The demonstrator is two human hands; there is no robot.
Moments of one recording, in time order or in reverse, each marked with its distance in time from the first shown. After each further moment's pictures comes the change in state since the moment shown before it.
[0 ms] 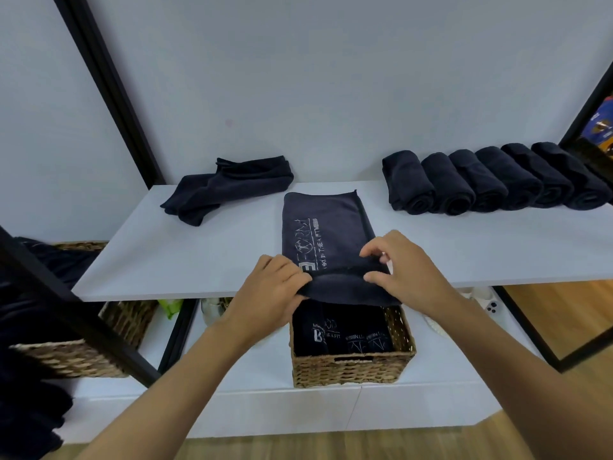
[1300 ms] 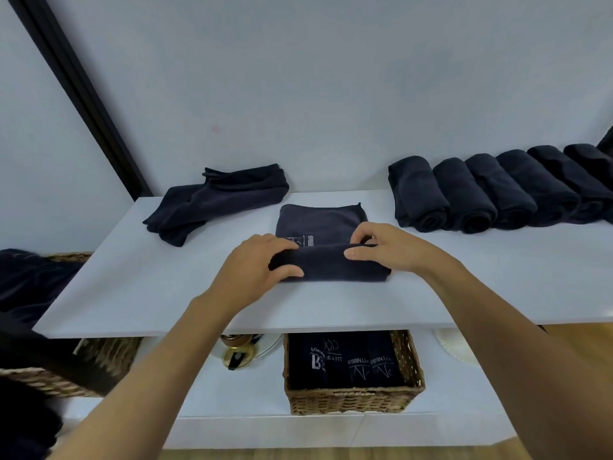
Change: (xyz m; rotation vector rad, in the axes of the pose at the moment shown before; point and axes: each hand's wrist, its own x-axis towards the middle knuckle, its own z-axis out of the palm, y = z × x) left_hand 0.074 -0.062 0.010 -0.253 -0.061 -0.370; right_hand 0.116 0.039 -0.004 0.358 -0.382 0.166
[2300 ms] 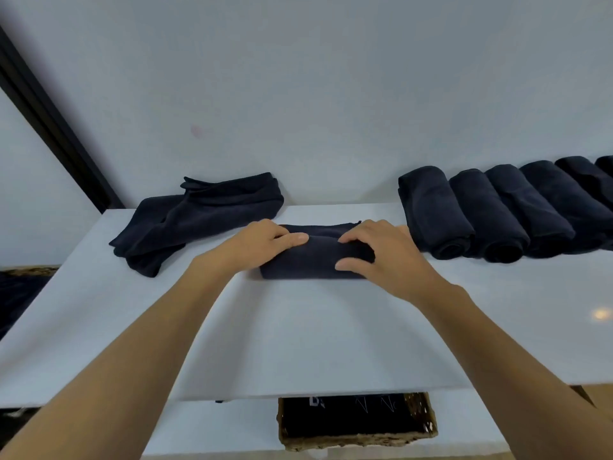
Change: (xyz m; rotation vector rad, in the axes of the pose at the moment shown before) left_hand 0.114 -0.041 0.009 -0.259 -0.344 -0.243; right_hand 0.049 0.000 0.002 -0.468 0.312 -0.288
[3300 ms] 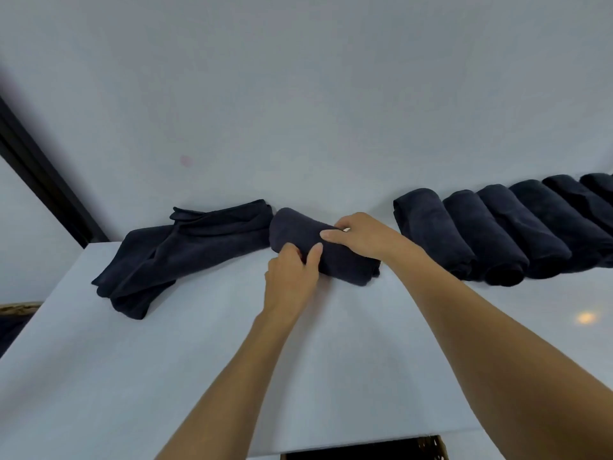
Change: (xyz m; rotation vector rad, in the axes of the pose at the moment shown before) left_hand 0.016 0.039 0.054 -0.333 0.365 -0.252; right_hand 0.097 0.011 -0.007 0.274 -0.239 0.415
